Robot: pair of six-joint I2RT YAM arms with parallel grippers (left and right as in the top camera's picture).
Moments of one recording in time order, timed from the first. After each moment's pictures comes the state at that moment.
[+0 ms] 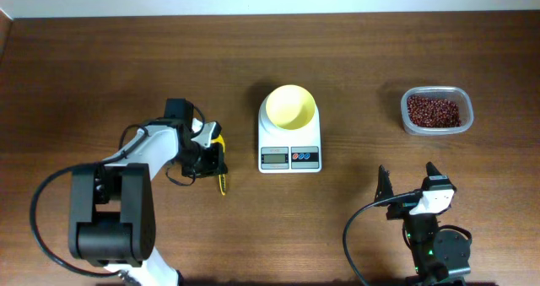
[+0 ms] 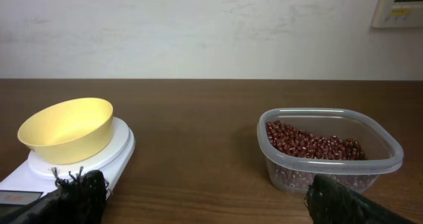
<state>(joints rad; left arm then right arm) -0.03 1.84 0.99 -0.71 0.45 -0.06 0.14 0.02 0.01 -0.07 0.06 0.05</state>
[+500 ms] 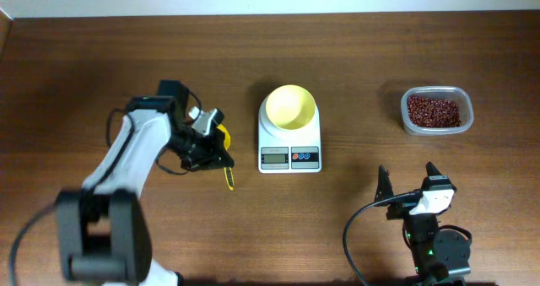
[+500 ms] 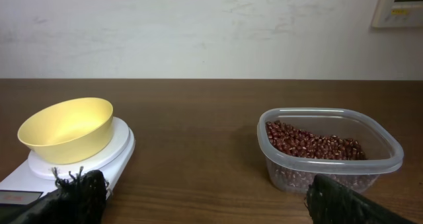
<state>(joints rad) -0.04 1.70 1.20 -1.11 0.63 -0.06 0.14 0.02 0.01 -0.07 0.06 0.05</state>
